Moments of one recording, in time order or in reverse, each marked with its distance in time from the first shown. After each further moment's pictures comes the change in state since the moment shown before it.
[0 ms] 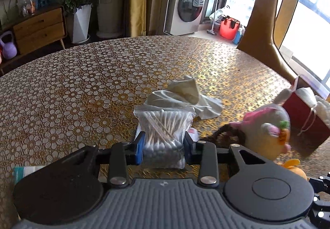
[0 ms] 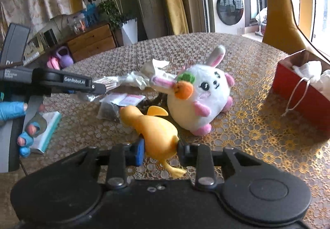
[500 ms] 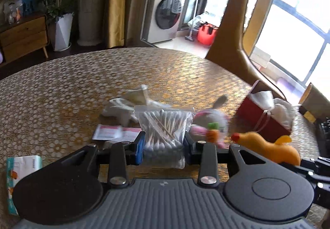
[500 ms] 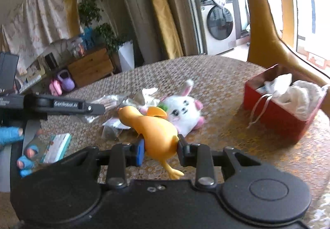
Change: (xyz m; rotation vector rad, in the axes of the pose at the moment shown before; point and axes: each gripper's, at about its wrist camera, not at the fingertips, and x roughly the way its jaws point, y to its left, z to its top) left arm -0.069 -0.058 0.002 0.014 -0.032 -0.107; right arm -0.080 -0.036 0.012 0.064 -0.109 0.002
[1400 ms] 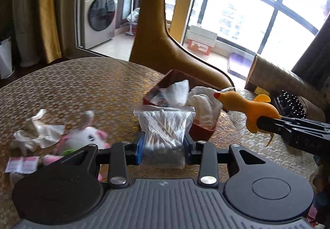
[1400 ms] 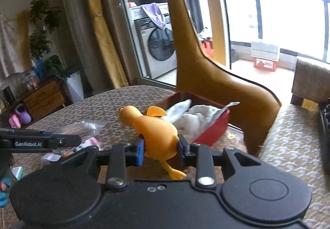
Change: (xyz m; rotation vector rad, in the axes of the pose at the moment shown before) left arm 0.027 -0.194 0.012 0.224 0.032 -0.232; right arm -0.071 -0.159 0.024 0.118 -0.124 -0.253
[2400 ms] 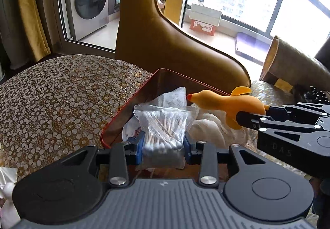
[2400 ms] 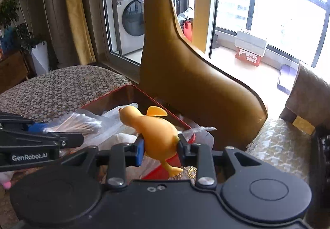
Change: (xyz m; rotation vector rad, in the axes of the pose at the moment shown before) left arm 0.176 -0.052 0.067 0.064 0.120 0.038; right arm 0.148 -0.061 0.048 -0.117 0.156 -0.168
